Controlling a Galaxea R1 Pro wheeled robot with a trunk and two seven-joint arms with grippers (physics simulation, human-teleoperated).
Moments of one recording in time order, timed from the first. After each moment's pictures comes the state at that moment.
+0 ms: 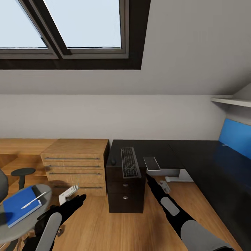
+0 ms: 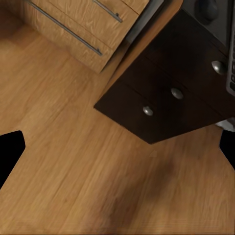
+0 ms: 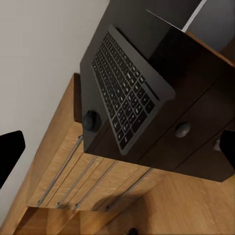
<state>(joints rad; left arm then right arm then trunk) -0.15 -0.02 0.05 -1.56 0.74 0.68 0.53 -0.67 0.04 0.24 -0.41 -1.22 -0.08 0.19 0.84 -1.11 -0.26</state>
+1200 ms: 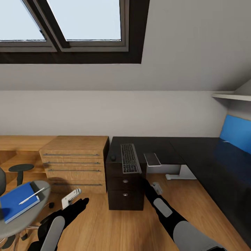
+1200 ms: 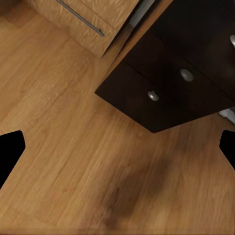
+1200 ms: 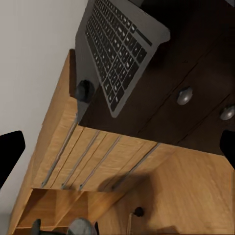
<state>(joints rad) -0.12 -0.05 0.05 -1.56 0.74 0.68 0.54 -0.66 0.11 0.25 -0.39 -1.24 -0.06 0.19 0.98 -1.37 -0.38</state>
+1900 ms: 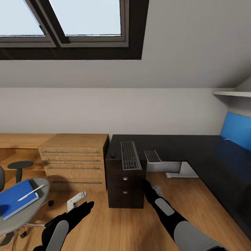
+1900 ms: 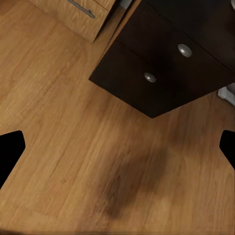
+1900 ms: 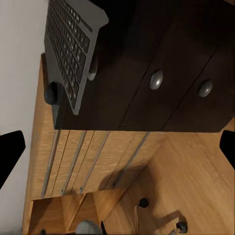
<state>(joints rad) -0.09 -0.06 -0.02 -1.58 0.74 0.69 0.54 -0.67 0.10 0.26 -0.38 -1.40 -0.02 0.11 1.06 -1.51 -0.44</state>
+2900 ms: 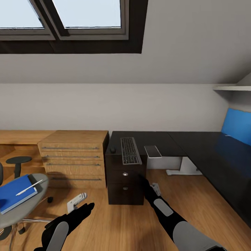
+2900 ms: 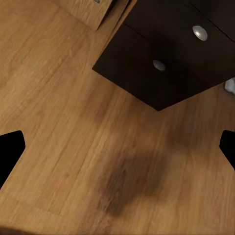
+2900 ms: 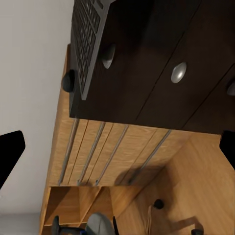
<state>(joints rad) -0.08 -0.06 -0.02 -1.57 0.75 0.69 0.54 -0.67 0.11 0.27 -0.37 -1.40 -0.02 0.26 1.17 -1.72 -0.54</state>
